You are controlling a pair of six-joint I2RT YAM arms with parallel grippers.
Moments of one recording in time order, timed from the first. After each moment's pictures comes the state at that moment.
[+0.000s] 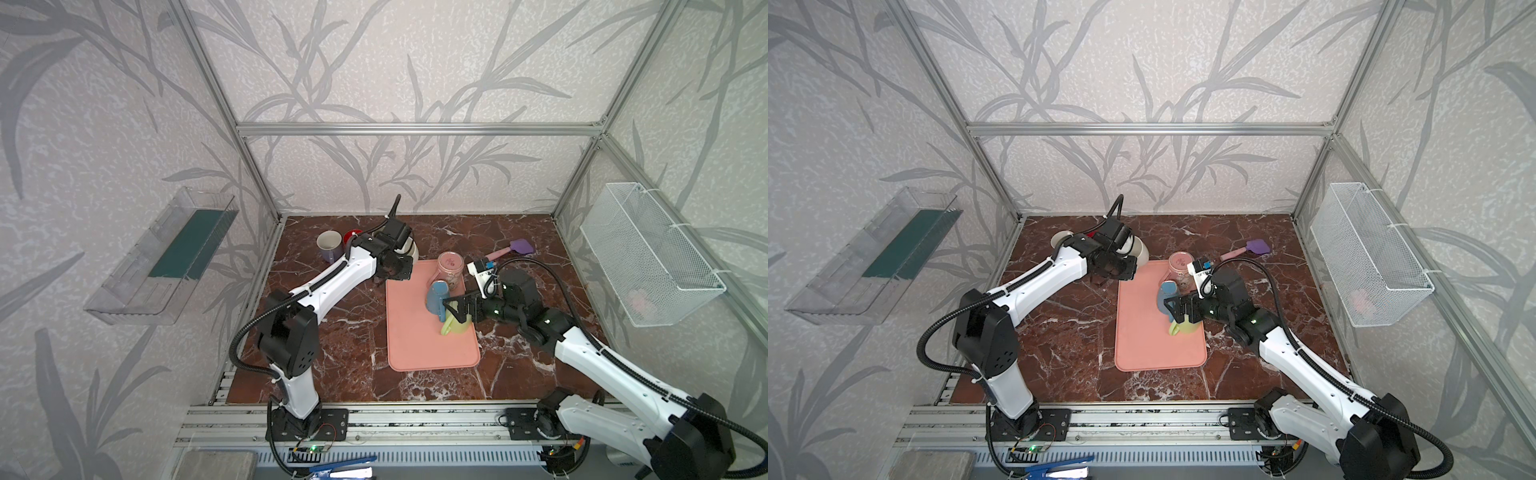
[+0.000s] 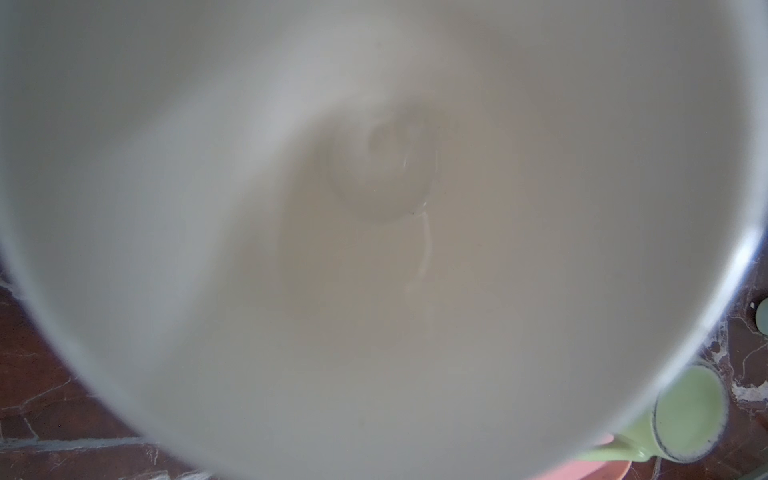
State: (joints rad) left arm -0.56 1.80 1.58 -0.86 0.01 -0.35; right arm 0.55 1.05 0.72 -0.22 -0.32 0.37
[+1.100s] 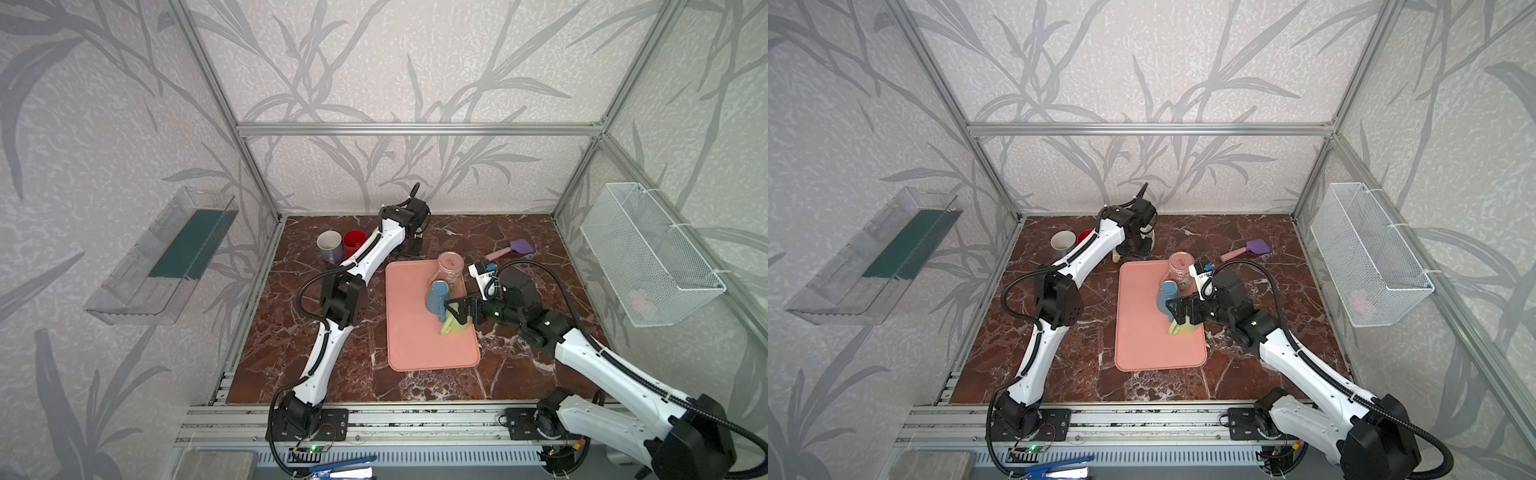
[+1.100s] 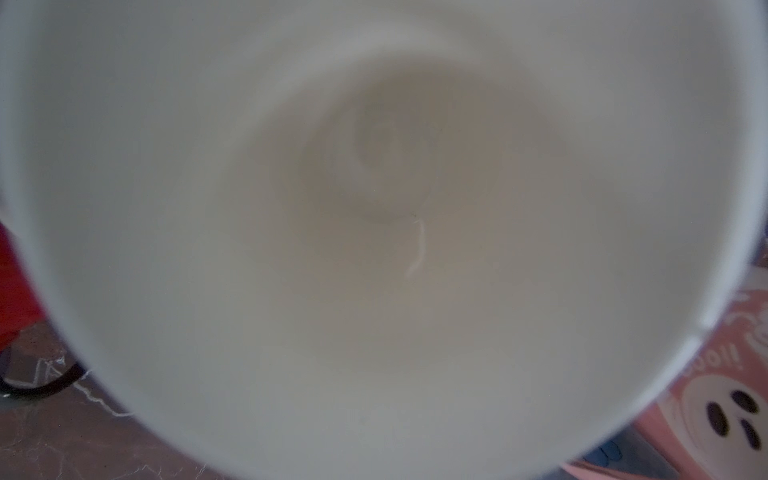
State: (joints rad) left arm -0.52 2.45 2.46 -1.28 -0.12 -0.28; right arm 0.55 1.04 0.70 -0.22 -0.30 0.37
